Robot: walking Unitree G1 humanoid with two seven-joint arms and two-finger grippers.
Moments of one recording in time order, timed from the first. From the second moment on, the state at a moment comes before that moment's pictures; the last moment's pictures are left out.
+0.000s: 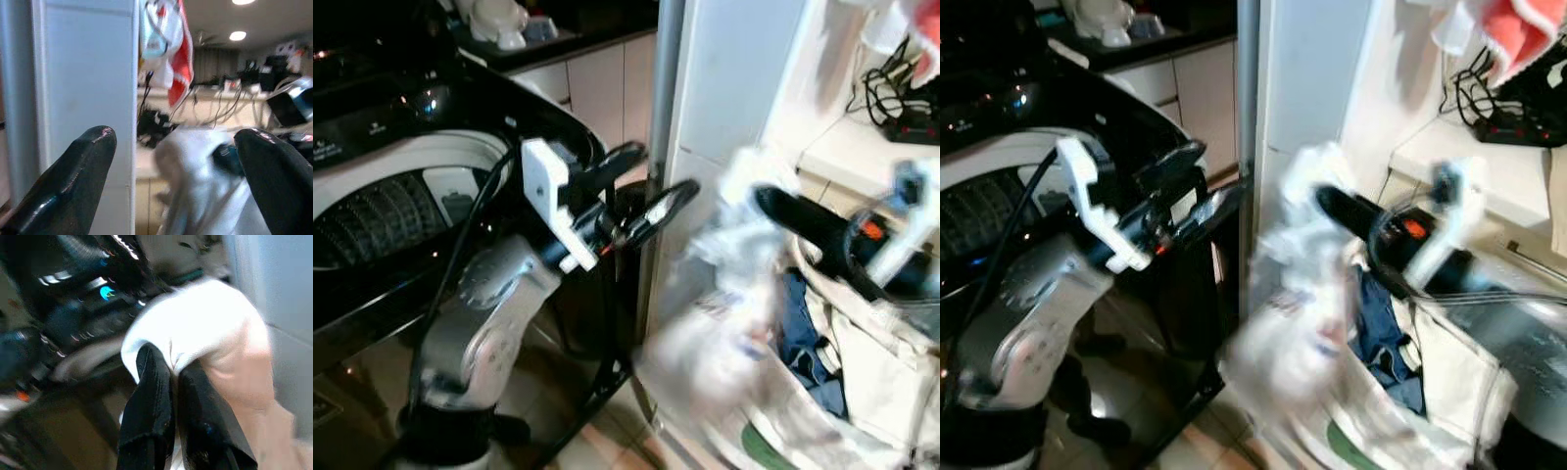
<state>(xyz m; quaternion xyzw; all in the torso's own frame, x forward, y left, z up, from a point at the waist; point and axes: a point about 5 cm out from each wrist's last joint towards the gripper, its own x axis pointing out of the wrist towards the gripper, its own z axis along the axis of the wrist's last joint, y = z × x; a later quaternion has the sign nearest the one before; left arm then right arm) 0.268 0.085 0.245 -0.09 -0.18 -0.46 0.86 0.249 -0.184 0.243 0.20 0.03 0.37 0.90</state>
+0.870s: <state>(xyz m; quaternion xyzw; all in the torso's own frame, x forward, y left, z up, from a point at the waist) 0.265 0.072 0.222 -0.07 -0.11 -0.54 0.83 0.269 -0.134 0.272 0.30 0.00 0.45 0.85</state>
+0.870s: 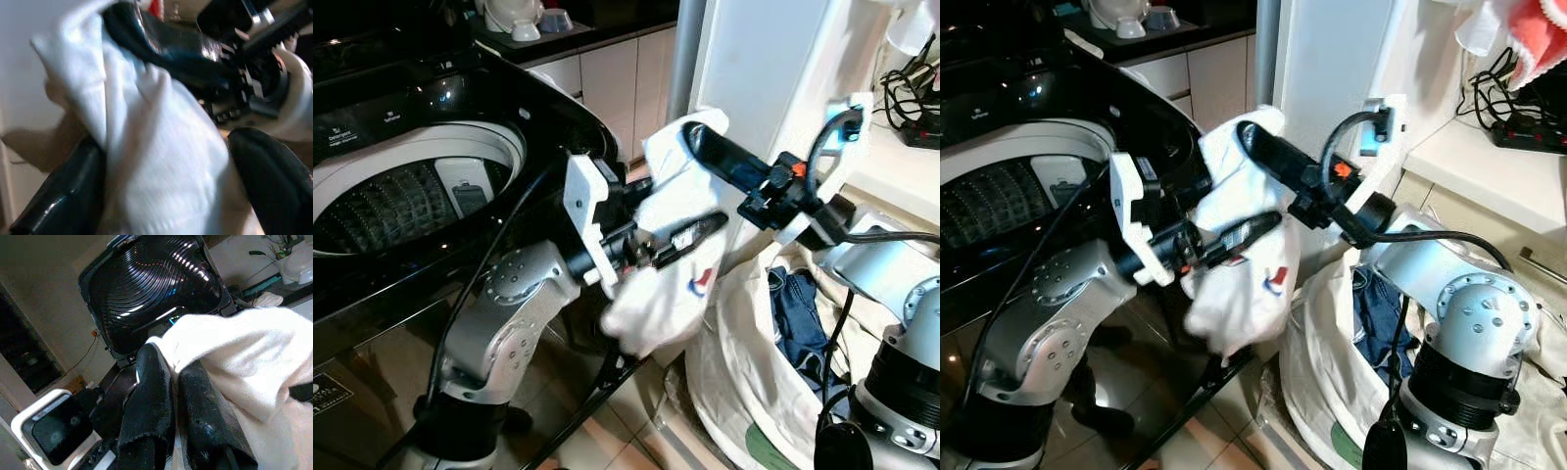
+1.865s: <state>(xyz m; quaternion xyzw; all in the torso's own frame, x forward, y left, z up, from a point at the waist) 0.265 0.074 0.223 -0.07 -0.11 -0.54 0.83 0.266 -0.129 0.271 0.30 0.02 0.45 0.84</state>
